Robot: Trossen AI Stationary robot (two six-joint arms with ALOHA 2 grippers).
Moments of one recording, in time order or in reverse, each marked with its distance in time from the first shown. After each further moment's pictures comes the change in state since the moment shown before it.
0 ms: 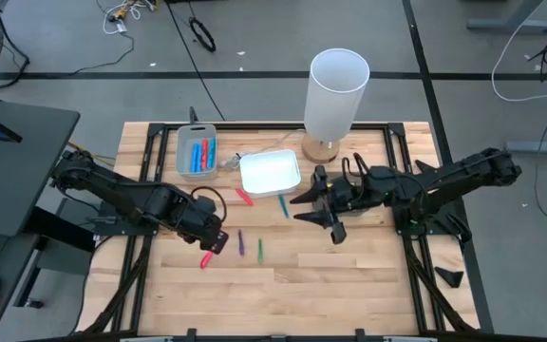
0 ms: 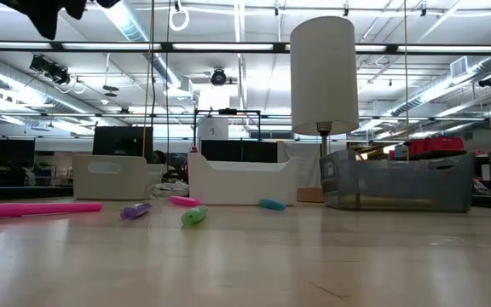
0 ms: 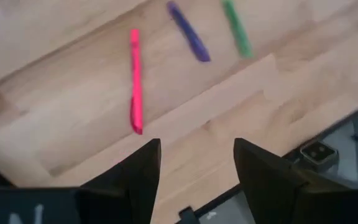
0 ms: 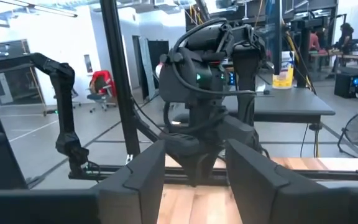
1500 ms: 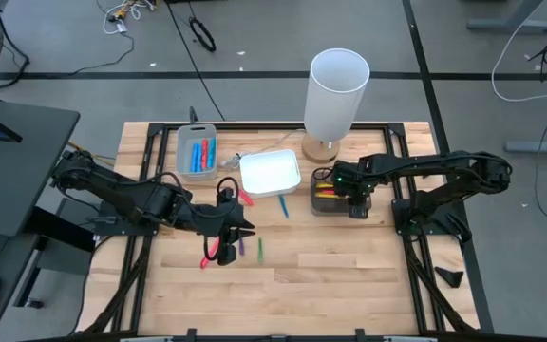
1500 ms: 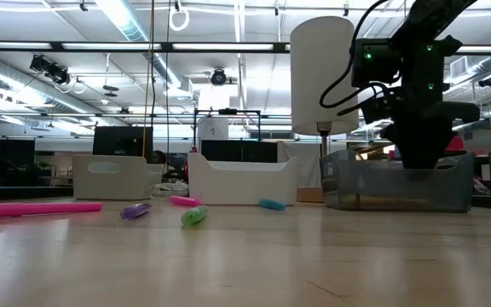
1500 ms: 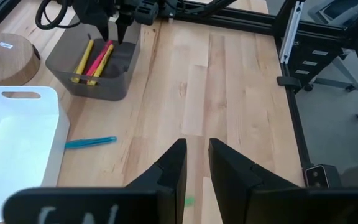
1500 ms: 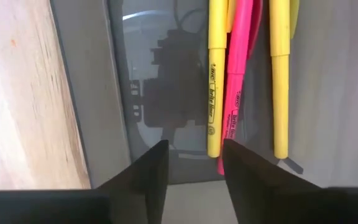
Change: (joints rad) left arm 0.000 0.000 0.000 0.589 -0.314 1.087; right arm -0.451 0.110 -0.144 -1.293 0.011 -0.254
